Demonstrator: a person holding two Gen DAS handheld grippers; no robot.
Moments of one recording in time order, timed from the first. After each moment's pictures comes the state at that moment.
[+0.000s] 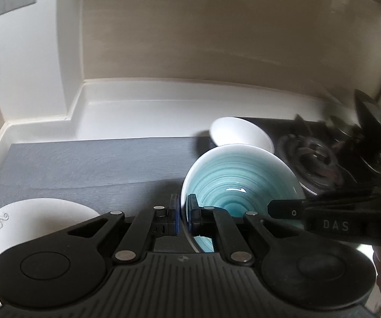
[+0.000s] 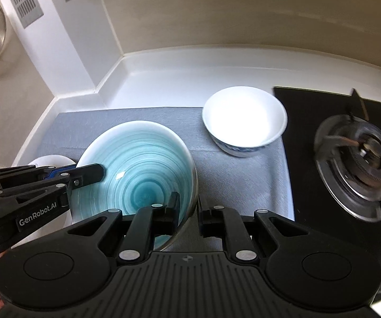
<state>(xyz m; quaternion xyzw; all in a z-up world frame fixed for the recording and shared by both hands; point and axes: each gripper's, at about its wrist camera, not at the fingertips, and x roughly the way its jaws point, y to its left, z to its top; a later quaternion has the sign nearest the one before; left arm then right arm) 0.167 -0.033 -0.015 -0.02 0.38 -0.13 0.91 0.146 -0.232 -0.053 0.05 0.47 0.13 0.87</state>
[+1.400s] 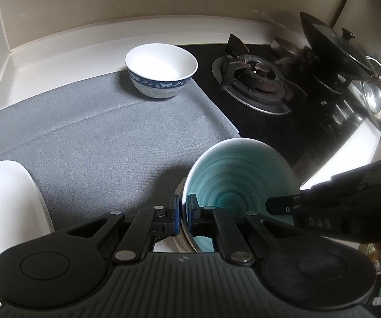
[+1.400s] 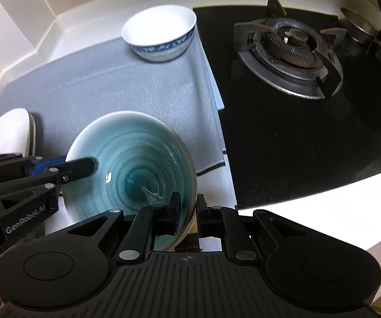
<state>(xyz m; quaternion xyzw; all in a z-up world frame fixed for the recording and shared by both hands) 0.133 -0.095 -0.045 0.05 0.48 -0.23 0.84 0.072 -0.273 -0.085 0.08 0.58 0.00 0.81</state>
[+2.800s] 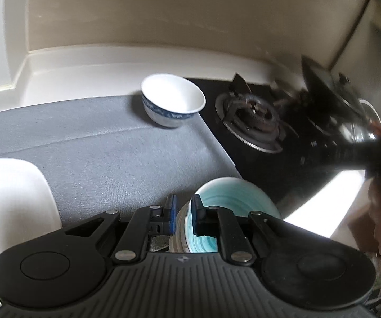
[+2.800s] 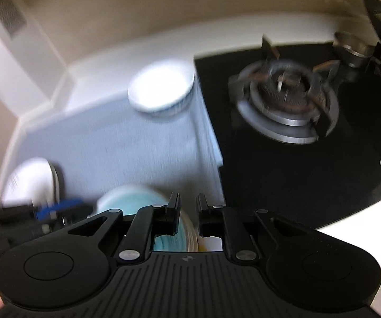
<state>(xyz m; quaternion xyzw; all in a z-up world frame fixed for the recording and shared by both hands) 0.122 -0.062 -0.027 -0.04 0.43 -0.23 0.87 0.078 -0.314 -0.044 0.14 0.48 0.02 0.86</state>
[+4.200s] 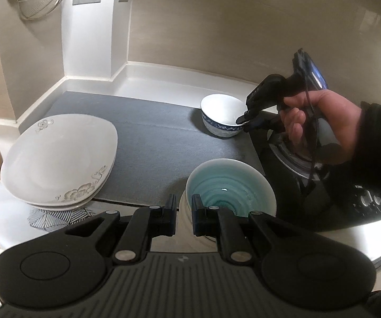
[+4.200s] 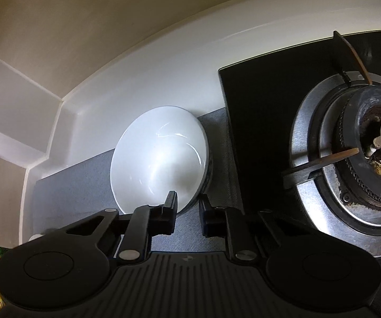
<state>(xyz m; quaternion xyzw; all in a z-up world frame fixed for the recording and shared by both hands) -0.011 -0.102 0.005 -0.07 0.37 0.01 0.93 0.278 -0.339 -0.115 0.23 0.54 0.12 0.80</state>
